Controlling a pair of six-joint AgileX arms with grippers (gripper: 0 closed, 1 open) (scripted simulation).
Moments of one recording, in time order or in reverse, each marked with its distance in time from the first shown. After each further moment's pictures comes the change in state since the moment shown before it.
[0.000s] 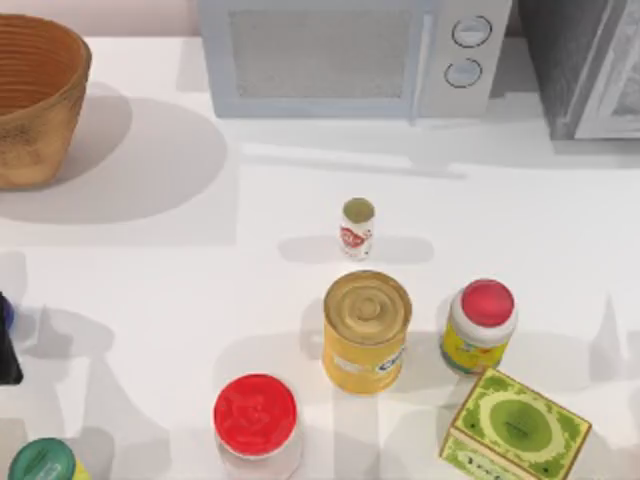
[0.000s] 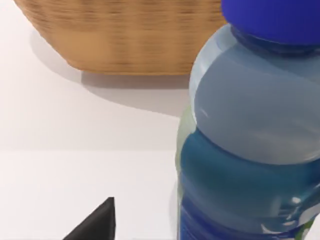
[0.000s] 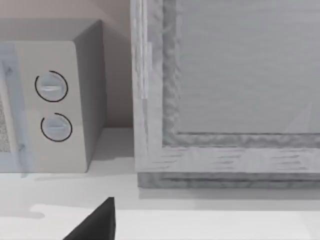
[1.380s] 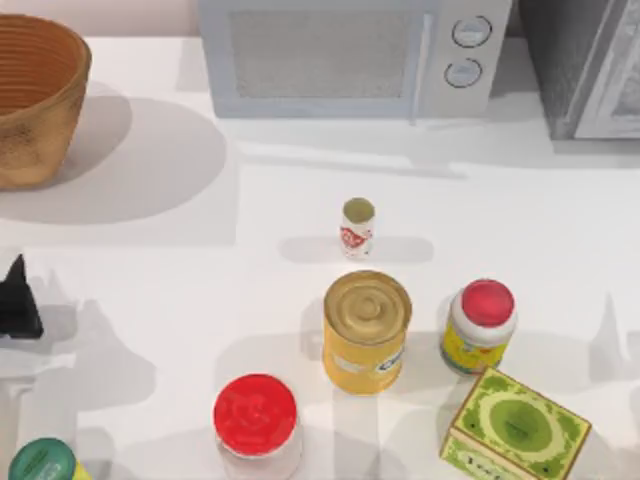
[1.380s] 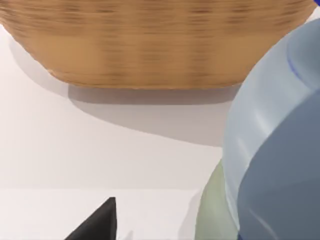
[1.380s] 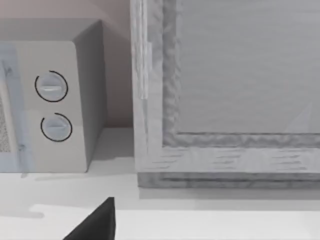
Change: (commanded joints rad) left arm -0.120 0.391 0.195 0.207 -0.107 -0.039; right arm 0.000 0.000 0.000 0.000 0.000 0.000
